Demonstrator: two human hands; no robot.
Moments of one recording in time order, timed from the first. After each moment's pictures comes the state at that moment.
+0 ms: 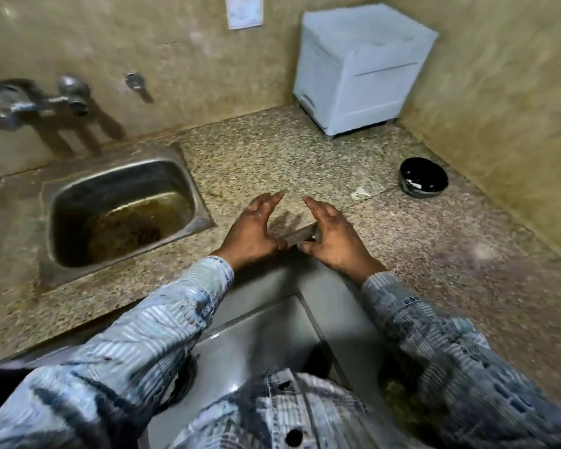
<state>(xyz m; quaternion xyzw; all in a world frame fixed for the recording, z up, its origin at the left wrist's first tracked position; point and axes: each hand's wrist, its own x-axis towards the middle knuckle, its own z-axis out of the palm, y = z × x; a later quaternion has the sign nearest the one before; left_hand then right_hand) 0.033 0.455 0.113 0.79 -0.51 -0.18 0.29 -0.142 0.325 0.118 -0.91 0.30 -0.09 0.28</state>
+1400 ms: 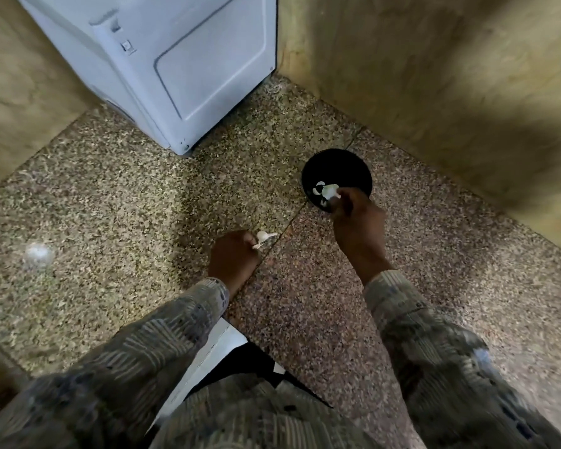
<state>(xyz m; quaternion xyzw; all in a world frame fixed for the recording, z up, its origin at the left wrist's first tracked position) 0.017 0.051 -0.026 0.81 -0.50 -0.27 0.13 -0.202 -0.043 0.037 -0.64 0.68 -0.25 0.25</state>
